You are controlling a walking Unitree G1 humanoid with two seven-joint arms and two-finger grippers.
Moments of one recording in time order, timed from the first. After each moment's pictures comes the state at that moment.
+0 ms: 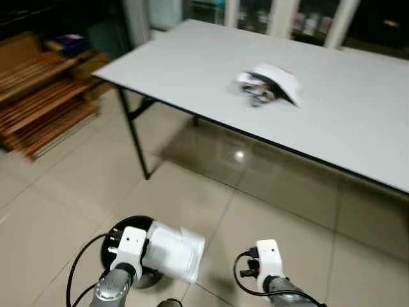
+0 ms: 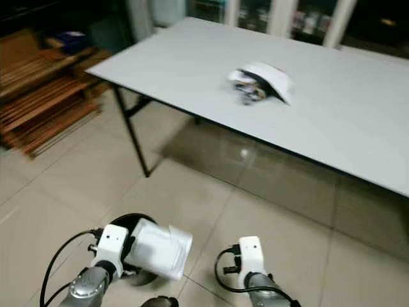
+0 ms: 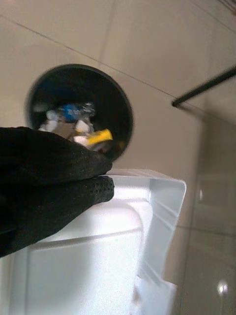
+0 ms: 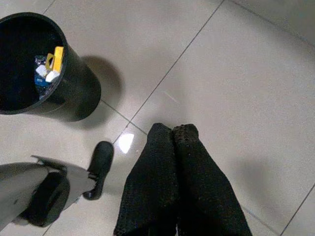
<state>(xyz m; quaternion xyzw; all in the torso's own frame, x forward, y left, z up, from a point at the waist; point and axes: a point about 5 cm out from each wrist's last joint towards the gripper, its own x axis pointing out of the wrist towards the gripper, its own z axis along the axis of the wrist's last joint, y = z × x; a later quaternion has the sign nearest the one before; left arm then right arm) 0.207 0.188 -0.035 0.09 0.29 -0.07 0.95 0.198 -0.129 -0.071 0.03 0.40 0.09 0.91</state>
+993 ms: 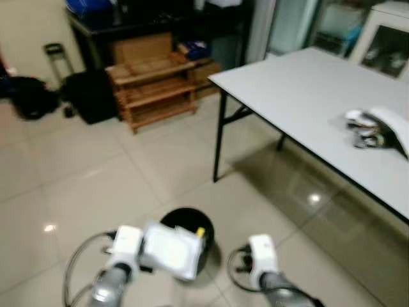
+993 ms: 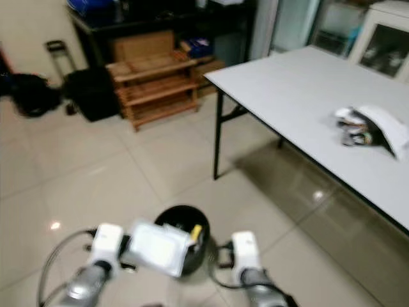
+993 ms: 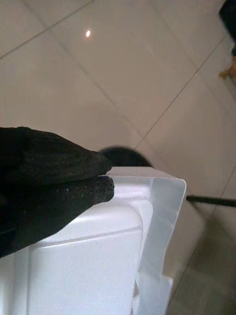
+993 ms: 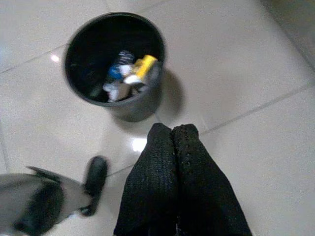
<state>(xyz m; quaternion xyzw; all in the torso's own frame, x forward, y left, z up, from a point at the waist) 0.208 0.187 -0.038 0.07 0.28 -0.07 0.95 0.204 -0.126 -0.071 0.02 0.40 0.10 0.91</state>
